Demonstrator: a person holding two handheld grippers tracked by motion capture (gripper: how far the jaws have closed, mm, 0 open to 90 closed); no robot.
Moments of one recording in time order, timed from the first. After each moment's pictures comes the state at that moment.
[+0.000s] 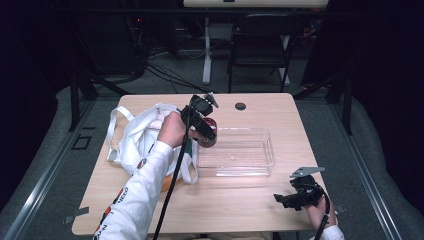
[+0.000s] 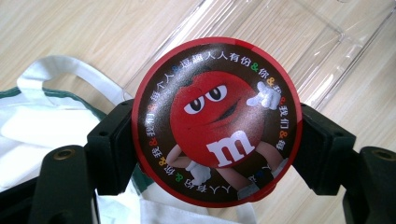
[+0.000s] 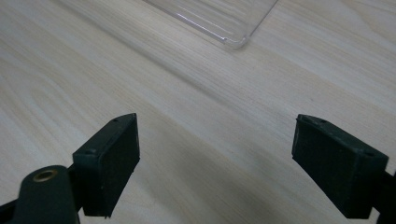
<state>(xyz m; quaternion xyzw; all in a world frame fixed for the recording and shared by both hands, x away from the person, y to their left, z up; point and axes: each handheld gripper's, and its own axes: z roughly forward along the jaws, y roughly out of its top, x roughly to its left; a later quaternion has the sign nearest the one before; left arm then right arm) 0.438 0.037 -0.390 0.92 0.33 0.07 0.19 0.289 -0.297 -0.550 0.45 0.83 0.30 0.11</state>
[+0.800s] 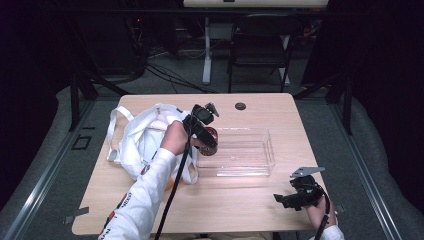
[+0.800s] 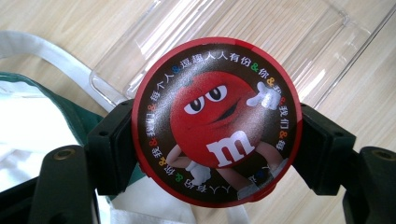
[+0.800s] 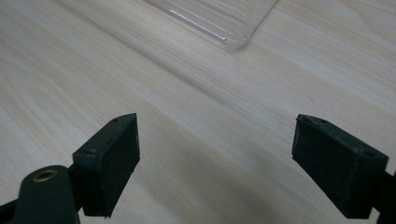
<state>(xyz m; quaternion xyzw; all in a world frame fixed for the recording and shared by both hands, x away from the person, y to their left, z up) 0.437 0.034 -0.422 0.92 0.34 0.04 0.18 0.289 -0.297 -0.550 0.45 0.83 0.30 0.11</state>
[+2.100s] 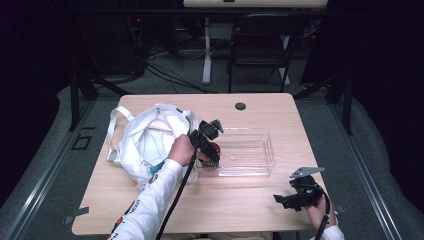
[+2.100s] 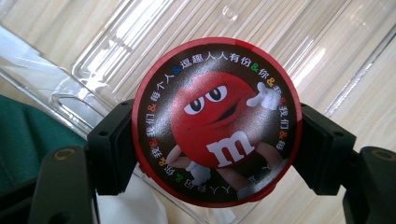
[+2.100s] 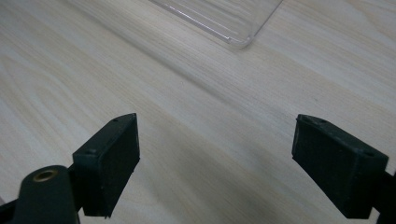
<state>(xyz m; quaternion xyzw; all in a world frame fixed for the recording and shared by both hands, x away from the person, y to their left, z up) 0.433 0.019 -0.478 0.93 0.33 0.01 0.14 0.288 -0.297 -0.550 0.45 0.84 0.30 0.10</state>
